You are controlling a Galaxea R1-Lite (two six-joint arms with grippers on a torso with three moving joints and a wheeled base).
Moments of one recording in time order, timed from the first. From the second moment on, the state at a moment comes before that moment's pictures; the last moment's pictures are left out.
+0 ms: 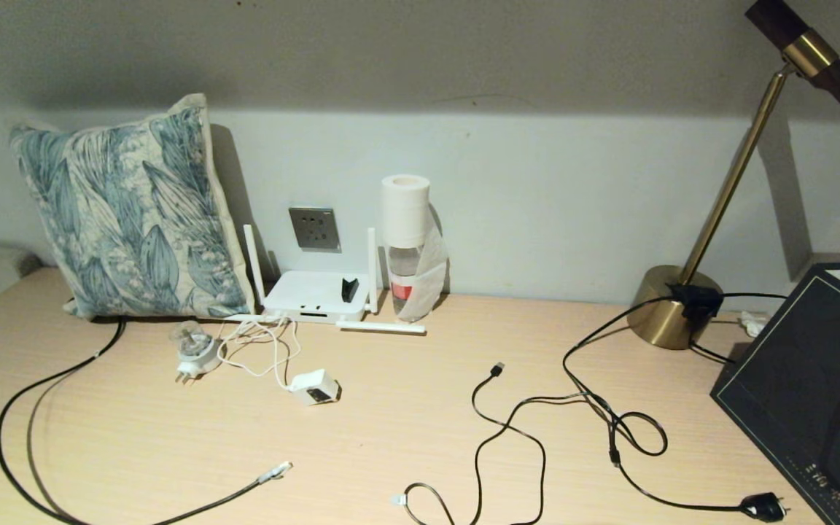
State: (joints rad) left arm -0.01 0.00 -0.01 0.01 0.00 -0.03; right arm 0.00 0.00 -0.01 0.00 0.00 -0.01
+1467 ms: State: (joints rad) left arm -0.04 1.39 -0.82 -0.13 -0.44 0.65; right arm 0.00 0.00 -0.01 0.00 0.00 -0.01
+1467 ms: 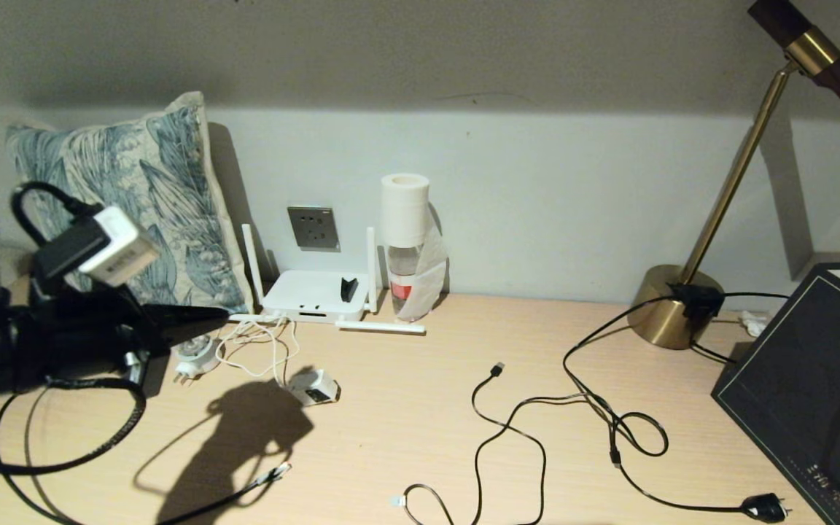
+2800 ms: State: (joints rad) left arm -0.11 1.67 -0.99 0.19 -0.49 1.38; right arm 0.00 0.00 -0.01 0.00 0.00 -0.01
